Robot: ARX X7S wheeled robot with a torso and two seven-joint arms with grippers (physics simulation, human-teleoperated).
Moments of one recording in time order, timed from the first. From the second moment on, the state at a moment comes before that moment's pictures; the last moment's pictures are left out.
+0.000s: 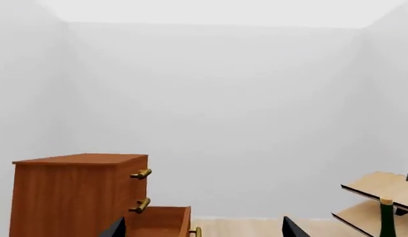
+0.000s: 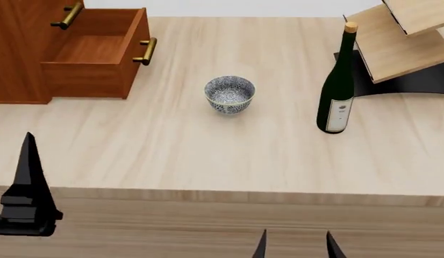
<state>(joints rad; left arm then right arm) -0.14 -0.28 0.06 0.60 -0.28 -0.25 -0.21 0.04 0.24 -0.26 -0.16 0.22 0.09 0.30</state>
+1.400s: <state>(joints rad) -0.47 -1.10 0.09 1.03 -0.89 -0.21 -0.93 0.28 0.36 -0.16 -0.83 0.38 0.68 0.48</state>
